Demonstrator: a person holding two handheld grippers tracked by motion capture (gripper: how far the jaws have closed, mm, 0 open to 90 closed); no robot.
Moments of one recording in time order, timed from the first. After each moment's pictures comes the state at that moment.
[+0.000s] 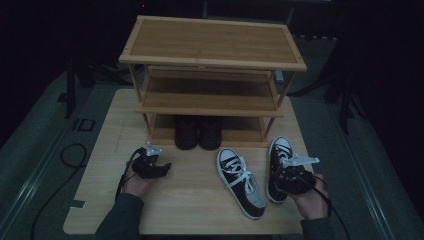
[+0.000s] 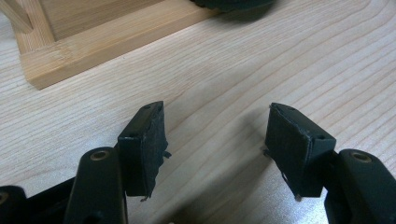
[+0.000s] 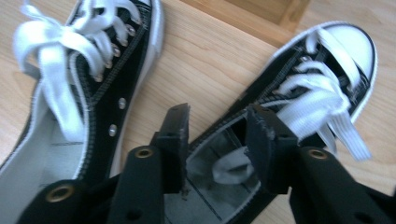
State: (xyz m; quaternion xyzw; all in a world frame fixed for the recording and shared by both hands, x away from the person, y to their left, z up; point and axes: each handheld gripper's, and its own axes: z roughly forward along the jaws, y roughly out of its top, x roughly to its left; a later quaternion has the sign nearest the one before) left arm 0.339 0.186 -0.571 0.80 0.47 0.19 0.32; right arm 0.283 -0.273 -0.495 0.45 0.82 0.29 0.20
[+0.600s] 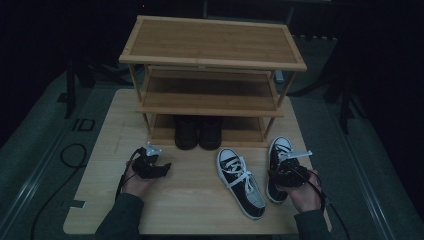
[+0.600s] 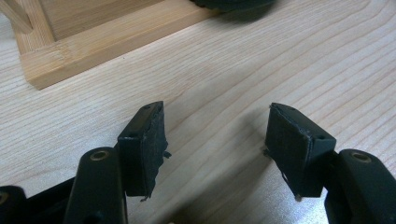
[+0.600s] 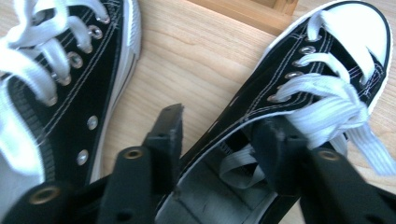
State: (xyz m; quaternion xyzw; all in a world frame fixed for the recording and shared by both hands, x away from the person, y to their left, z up) left arm 0.339 0.186 -0.571 0.80 0.46 0.19 0.32; right arm 0.309 -0.268 -0.508 0.48 0.81 0.27 0.18
